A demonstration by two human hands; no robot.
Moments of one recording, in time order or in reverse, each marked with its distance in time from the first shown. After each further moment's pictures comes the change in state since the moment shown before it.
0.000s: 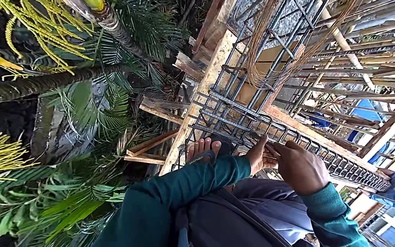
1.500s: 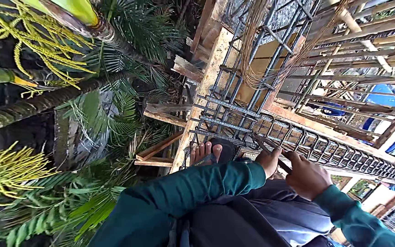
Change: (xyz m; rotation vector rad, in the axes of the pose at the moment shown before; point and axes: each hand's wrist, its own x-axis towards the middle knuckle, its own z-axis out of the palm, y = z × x) left_hand -0.021 0.016 0.042 0.559 0.300 -0.199; right_hand 0.002 0.037 0.026 0.098 -0.451 0.250
